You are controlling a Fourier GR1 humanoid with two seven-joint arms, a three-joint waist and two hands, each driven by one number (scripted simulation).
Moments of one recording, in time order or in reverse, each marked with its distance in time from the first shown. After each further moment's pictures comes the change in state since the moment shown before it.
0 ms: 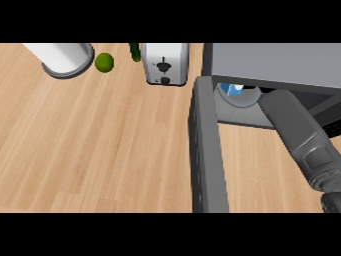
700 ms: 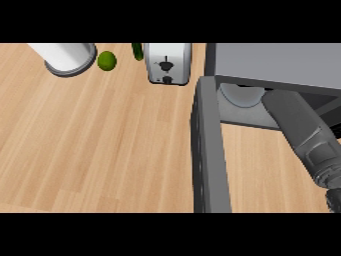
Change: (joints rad) left arm -0.046 0.024 -0.032 0.045 -0.072 -0.026 -0.006; right arm -0.034 -0.024 0.014 0.054 0.035 -0.020 0.034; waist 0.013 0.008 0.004
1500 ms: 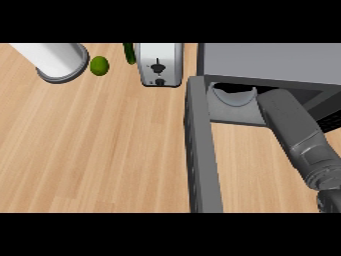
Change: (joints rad) left arm -0.045 -0.022 -0.142 0.026 -0.062 -0.083 -0.009; right arm 0.011 0.042 -0.138 -0.013 -0.154 0.352 -0.166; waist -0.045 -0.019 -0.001
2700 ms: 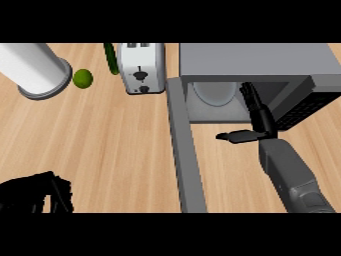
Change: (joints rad) left arm -0.079 -0.066 -0.377 -0.010 -0.164 0.141 0.139; right arm 0.343 0.079 -0.065 -0.107 -0.163 0.484 -0.190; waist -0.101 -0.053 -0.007
